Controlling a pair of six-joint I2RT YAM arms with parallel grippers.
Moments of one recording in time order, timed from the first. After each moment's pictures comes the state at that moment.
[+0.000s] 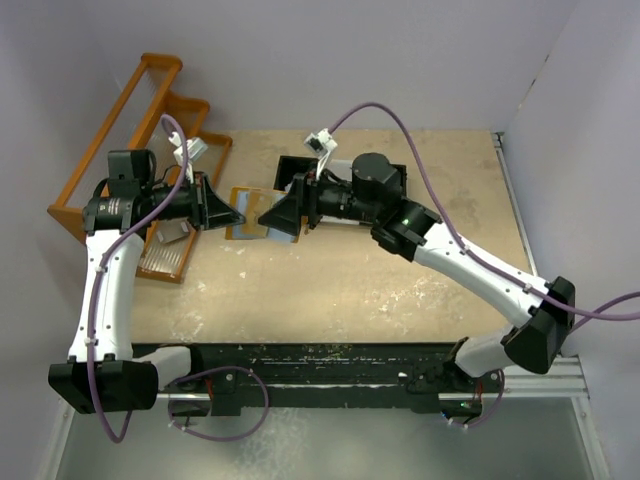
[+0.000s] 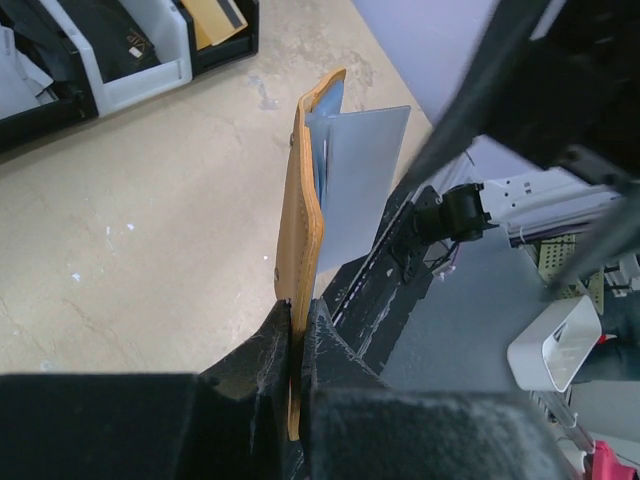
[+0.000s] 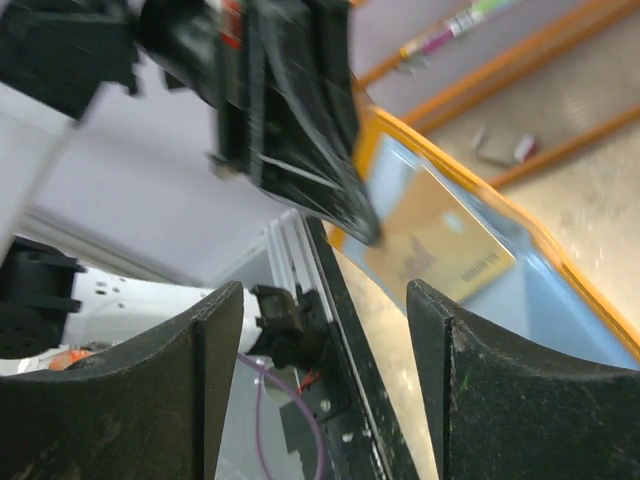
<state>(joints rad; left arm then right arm) 0.07 1.18 1.36 -0.95 1.10 0.02 0.85 1.42 1.42 -0.03 -0.43 0.55</state>
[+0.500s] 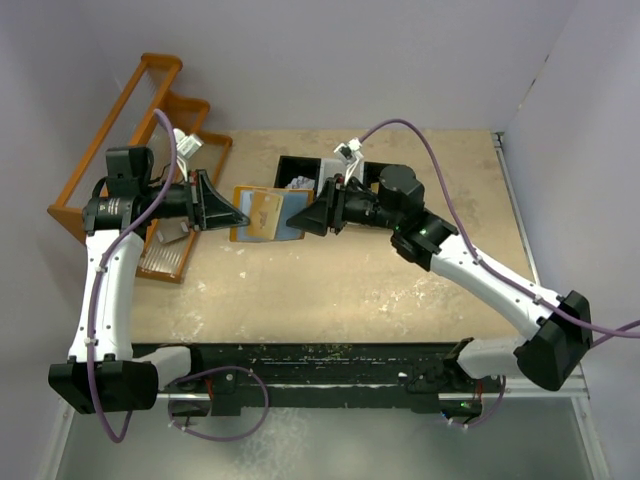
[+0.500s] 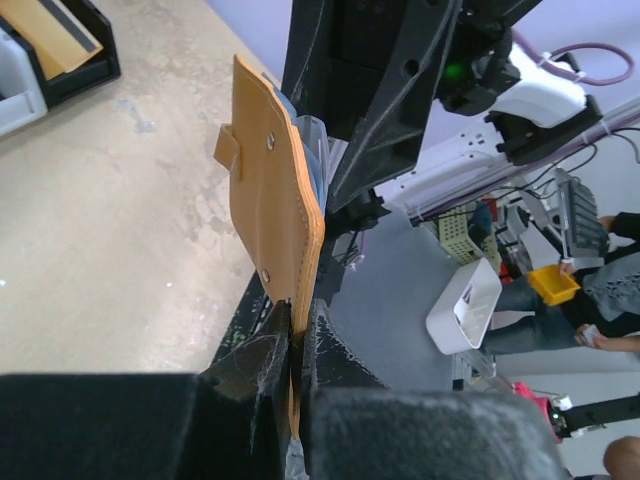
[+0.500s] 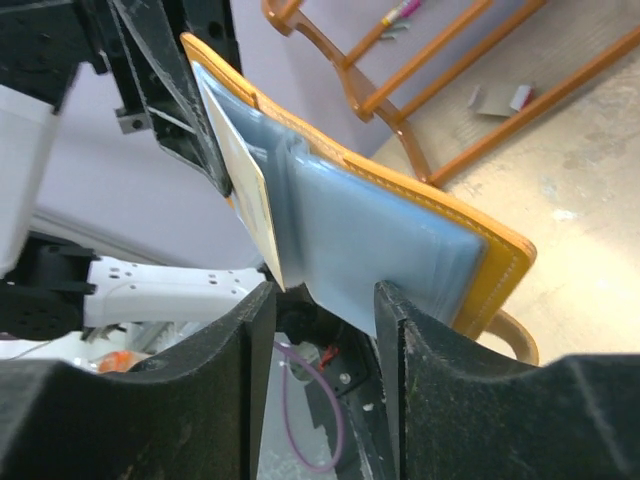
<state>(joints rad) 0.07 1.18 1.36 -0.90 1.37 -0.06 0.74 1.32 1.15 0.08 -0.53 0.69</state>
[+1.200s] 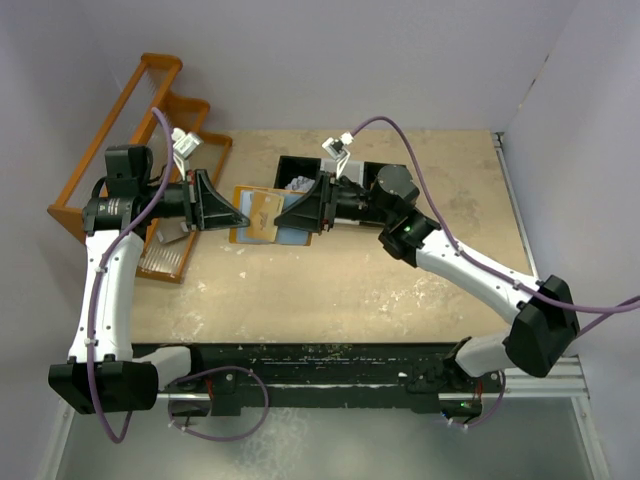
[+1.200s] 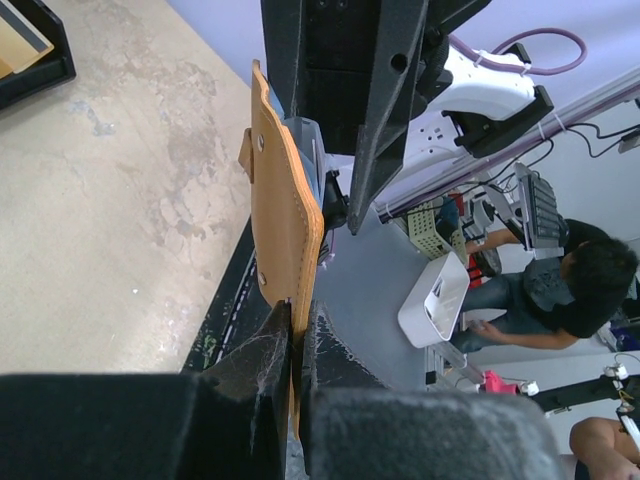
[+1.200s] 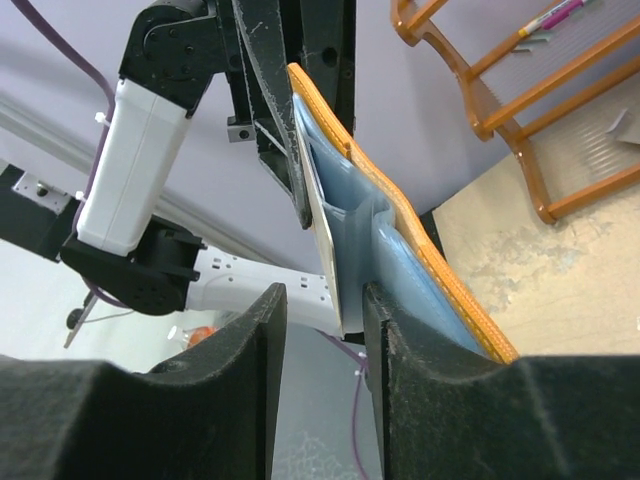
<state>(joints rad) 0.07 1.18 1.36 -0.87 1.46 -0.11 0.74 1.41 1.14 0.41 -0.71 0.92</state>
